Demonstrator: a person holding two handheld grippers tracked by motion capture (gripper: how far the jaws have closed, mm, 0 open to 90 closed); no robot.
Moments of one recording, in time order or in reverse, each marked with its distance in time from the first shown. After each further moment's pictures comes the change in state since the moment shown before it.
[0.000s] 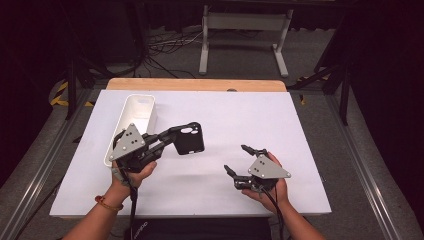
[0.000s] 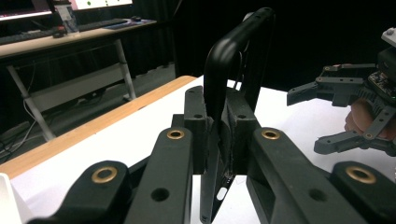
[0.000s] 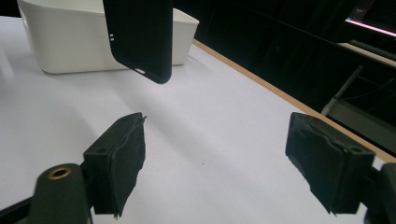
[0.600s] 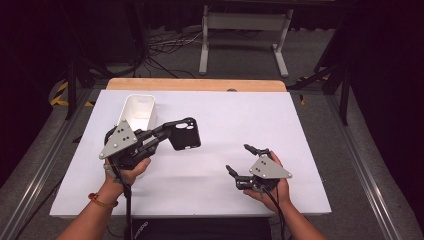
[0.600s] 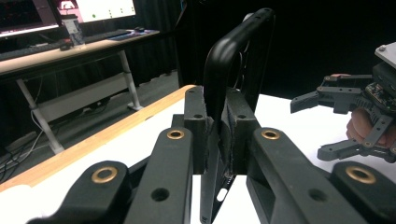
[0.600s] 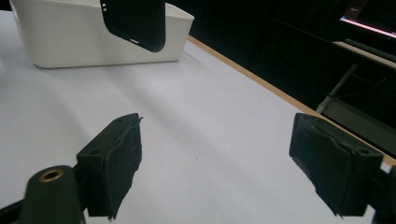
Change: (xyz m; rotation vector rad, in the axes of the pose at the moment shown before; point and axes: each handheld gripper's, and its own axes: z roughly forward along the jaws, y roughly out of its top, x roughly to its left) left arm 0.007 0.011 -0.010 -0.029 0.003 0.019; right arm -0.002 -0.003 -0.002 0.009 -0.016 -0.009
